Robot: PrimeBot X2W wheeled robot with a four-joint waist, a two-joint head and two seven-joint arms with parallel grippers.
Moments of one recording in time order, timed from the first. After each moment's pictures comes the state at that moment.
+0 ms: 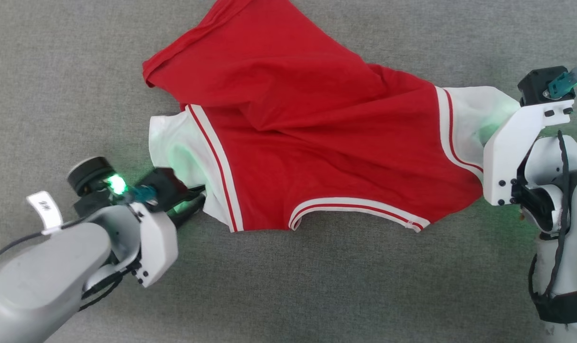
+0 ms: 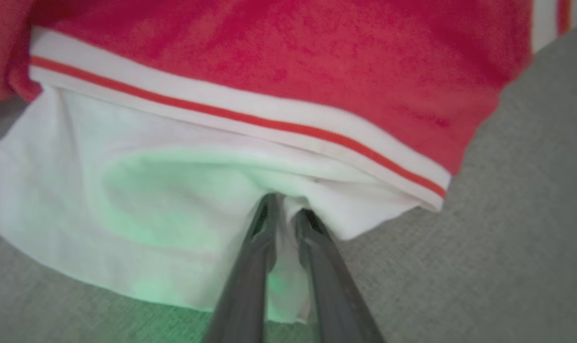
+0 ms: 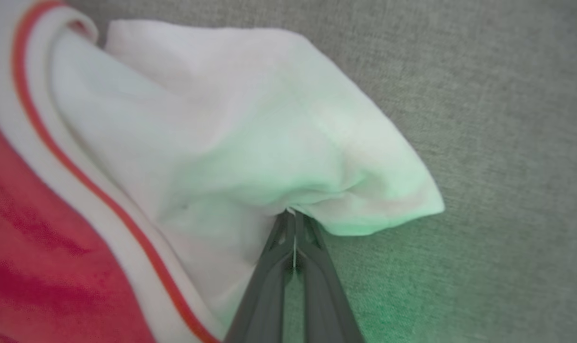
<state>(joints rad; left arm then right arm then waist) -0.87 0.80 -1.27 0.26 -0.72 -0.13 0.01 -0.51 -0.11 -0.07 0.04 0.08 0.13 1.08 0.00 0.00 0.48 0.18</state>
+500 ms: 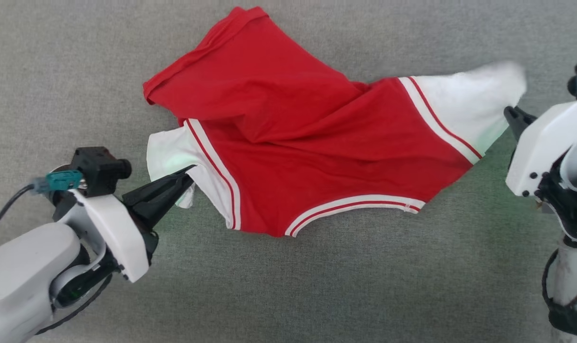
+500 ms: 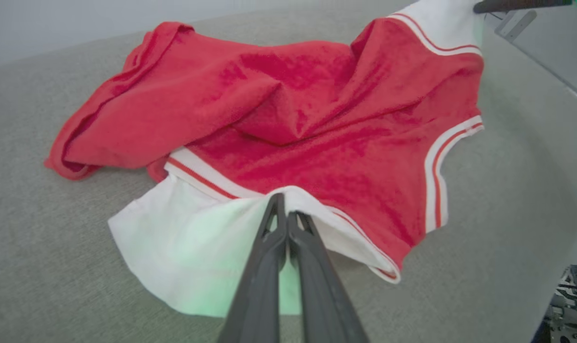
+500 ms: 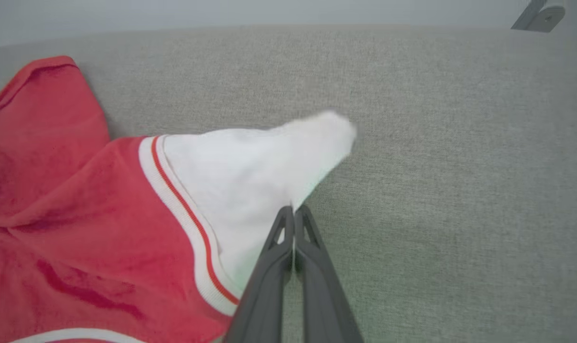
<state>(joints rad) -0.88 0.90 -1.28 0.16 -1.13 -0.13 -0.23 -0.49 -0.07 -0.18 -0.11 0.18 0.13 0.92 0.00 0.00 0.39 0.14</state>
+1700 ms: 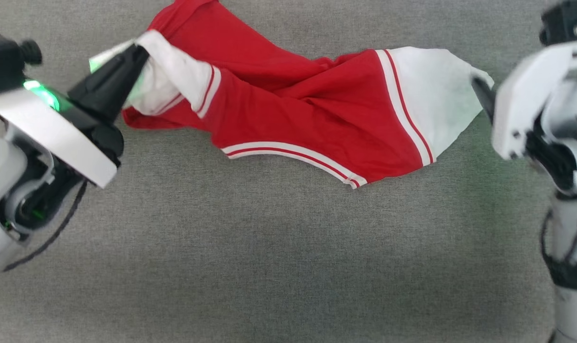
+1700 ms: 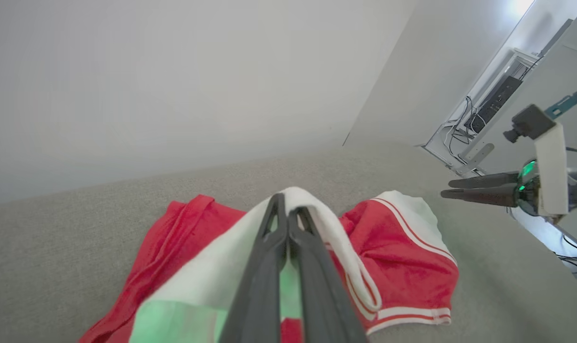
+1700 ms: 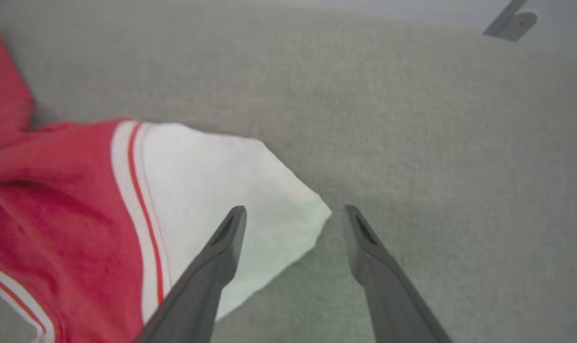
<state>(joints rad) -1.02 0.92 -1.06 0.12 -1.33 -0.13 -0.26 -0.68 -0.13 -0.06 0.03 0.15 0.13 0.97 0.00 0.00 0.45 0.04</state>
